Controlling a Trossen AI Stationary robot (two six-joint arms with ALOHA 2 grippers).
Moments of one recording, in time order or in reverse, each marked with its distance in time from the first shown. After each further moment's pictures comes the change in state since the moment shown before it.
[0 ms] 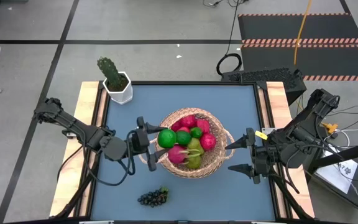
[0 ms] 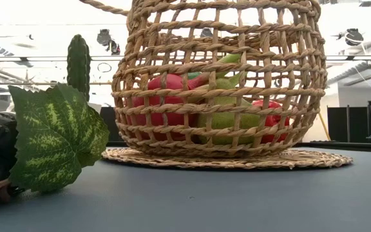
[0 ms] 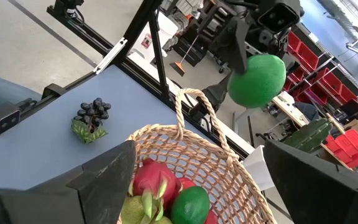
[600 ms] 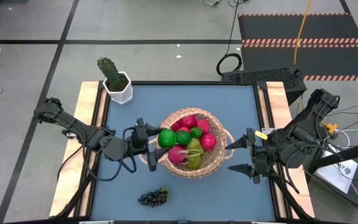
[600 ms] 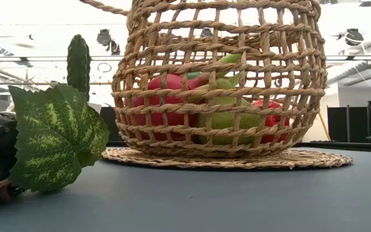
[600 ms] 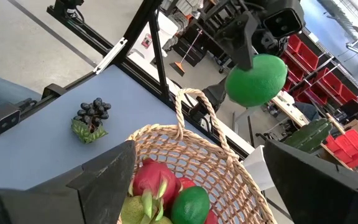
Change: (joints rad) left arm 0.000 0.000 0.000 0.000 0.002 -0.255; right arm 0.000 0.000 0.000 0.000 0.000 0.000
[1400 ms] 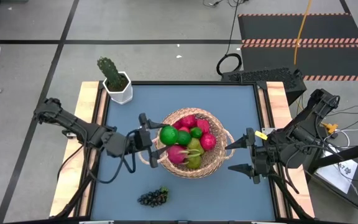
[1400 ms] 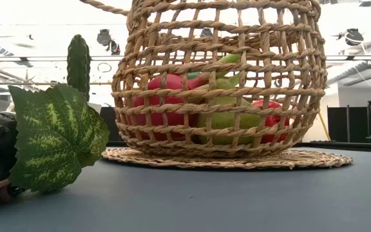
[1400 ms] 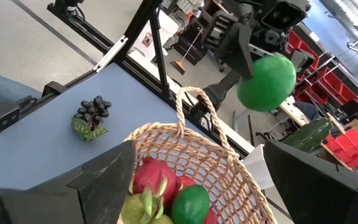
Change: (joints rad) left arm 0.043 0.000 0.000 0.027 0.034 0.439; right arm 0.000 0.000 0.000 -0.007 0.000 0.000
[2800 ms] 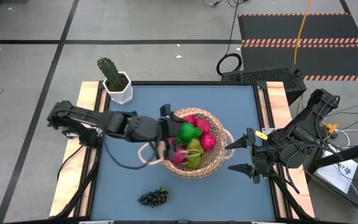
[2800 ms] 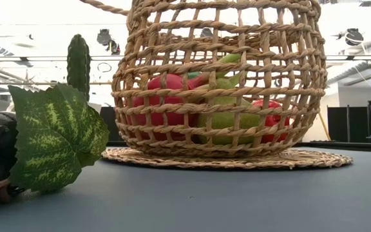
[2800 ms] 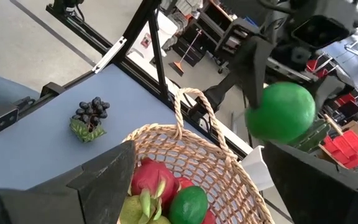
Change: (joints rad) left arm 0.198 0.219 0.397 -0.384 0.353 -0.029; right arm 0.000 0.000 0.000 0.005 0.004 -0.010
